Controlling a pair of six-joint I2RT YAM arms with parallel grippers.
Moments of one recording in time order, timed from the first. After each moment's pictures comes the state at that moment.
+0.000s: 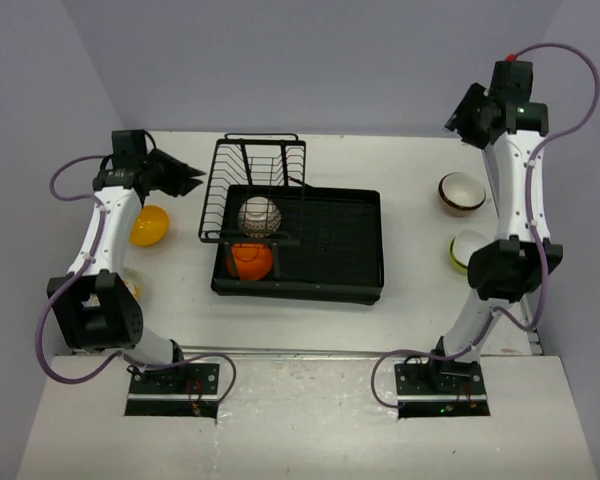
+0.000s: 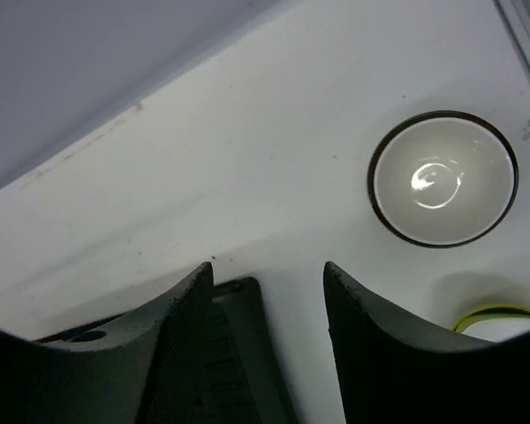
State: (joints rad) left arm 0.10 1.51 1.37 -0.61 0.34 -1.07; right arm -0.12 1.95 2.23 -1.02 0.00 0.45
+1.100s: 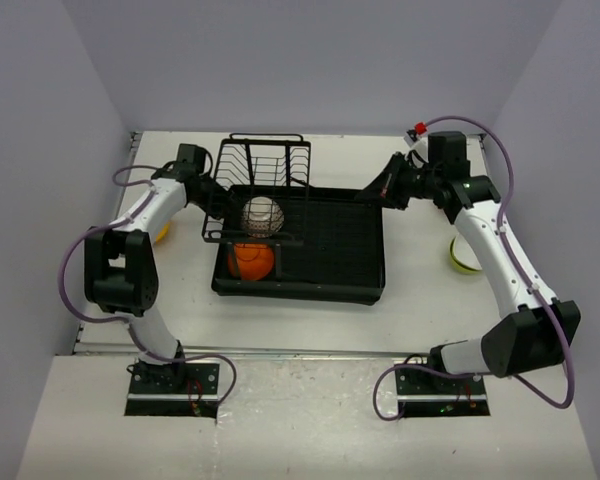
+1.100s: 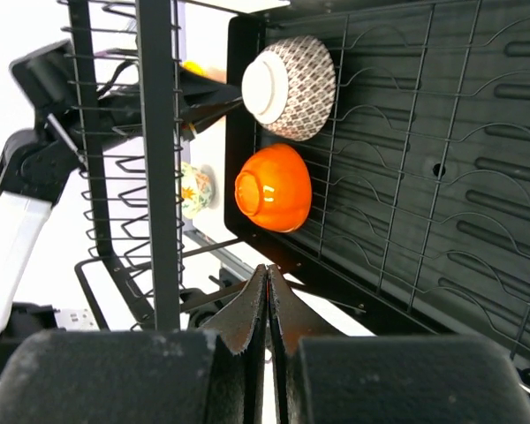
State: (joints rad) left arm -0.12 1.76 1.35 -0.66 0.27 -1.02; right arm 0.20 1.39 1.38 -0.66 -0.62 0.74
